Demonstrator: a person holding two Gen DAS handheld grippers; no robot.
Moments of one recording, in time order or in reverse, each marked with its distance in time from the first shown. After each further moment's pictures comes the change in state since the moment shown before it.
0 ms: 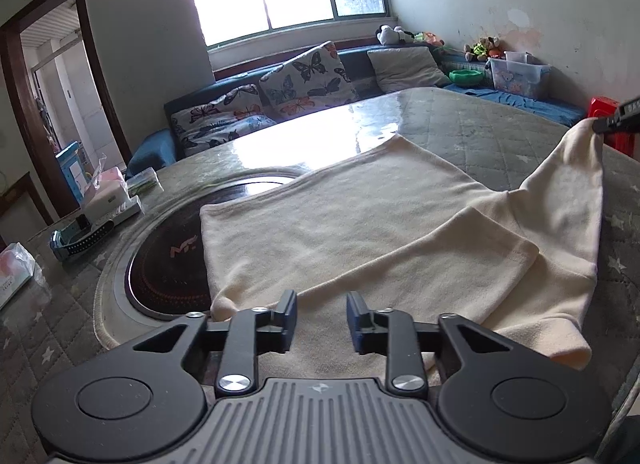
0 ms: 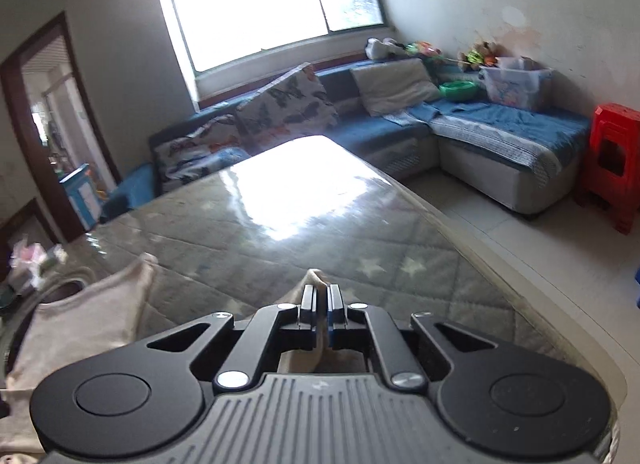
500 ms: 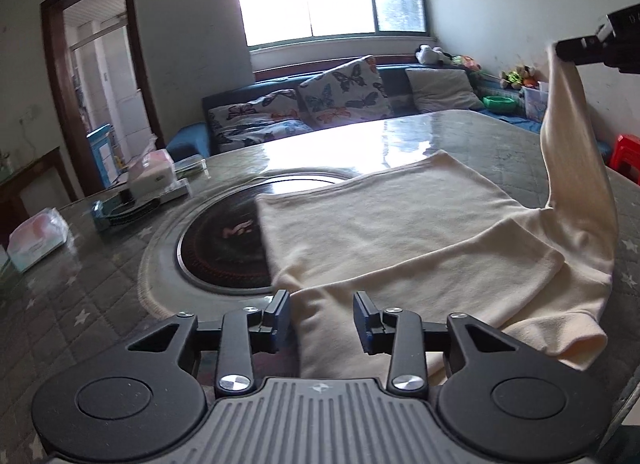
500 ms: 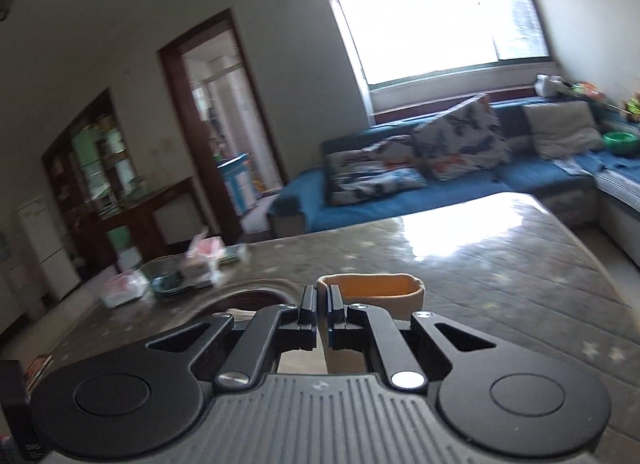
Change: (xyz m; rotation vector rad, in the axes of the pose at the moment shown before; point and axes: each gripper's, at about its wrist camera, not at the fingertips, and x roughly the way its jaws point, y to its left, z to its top) left arm -0.027 0.040 -0.022 -0.130 -0.029 0.073; right arm -0.041 0.154 0.039 -0.209 -0.018 0.471
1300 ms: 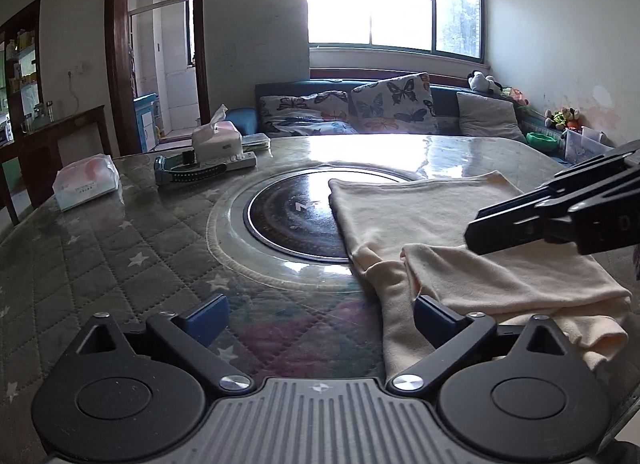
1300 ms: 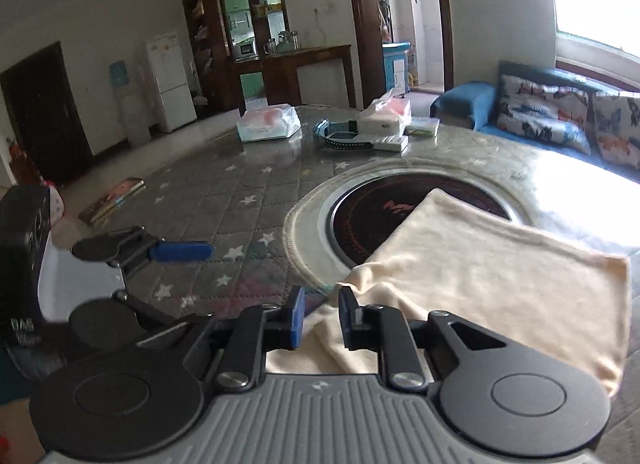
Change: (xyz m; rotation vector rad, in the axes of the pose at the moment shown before) left arm -0.025 0.043 -0.023 -0.163 -0.012 0.056; right arm 0.090 0.157 -0.082 -0.379 0.347 0.313
